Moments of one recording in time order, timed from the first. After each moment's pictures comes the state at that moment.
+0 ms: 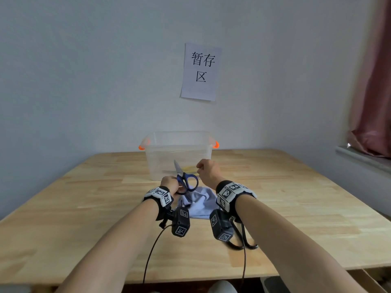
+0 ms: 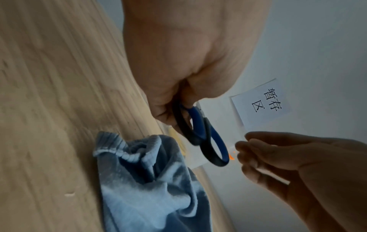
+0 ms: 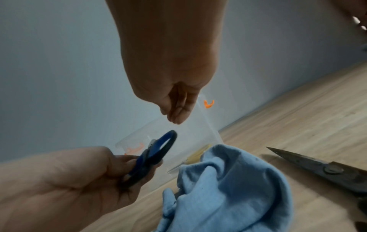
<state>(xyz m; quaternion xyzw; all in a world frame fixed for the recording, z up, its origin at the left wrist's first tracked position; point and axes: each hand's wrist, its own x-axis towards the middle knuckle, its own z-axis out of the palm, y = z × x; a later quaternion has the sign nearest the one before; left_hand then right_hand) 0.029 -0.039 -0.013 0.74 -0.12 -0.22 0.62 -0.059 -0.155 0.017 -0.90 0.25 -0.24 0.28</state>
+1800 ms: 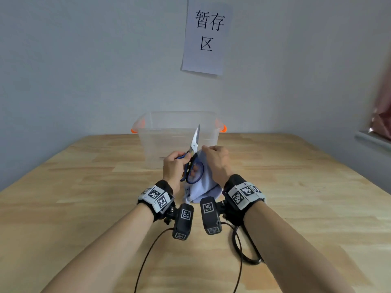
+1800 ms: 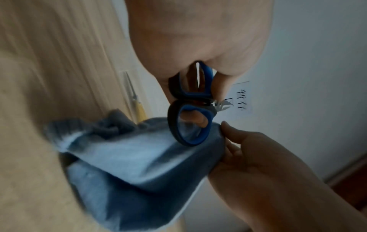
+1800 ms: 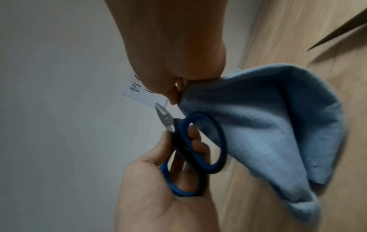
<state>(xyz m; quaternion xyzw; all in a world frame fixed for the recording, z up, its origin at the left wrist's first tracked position) 0.049 -0.076 -0.028 0.60 -0.19 -0.17 0.76 -0.018 -0.178 -0.005 -0.68 0.33 -0.33 0.56</state>
